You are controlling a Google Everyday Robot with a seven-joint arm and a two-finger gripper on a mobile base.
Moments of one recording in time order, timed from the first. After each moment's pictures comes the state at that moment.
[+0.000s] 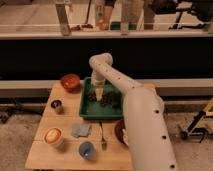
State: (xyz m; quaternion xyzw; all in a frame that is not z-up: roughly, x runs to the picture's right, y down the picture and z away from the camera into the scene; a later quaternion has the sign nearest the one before) arm -0.054 0.003 0.960 -0.30 -0.13 -0.13 0.93
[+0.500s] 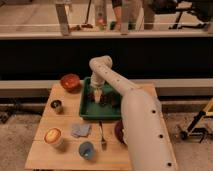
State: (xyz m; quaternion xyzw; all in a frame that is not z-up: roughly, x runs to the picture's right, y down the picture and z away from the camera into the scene) arm -0.064 0.016 0.971 -0.32 -0.15 -0.11 0.93
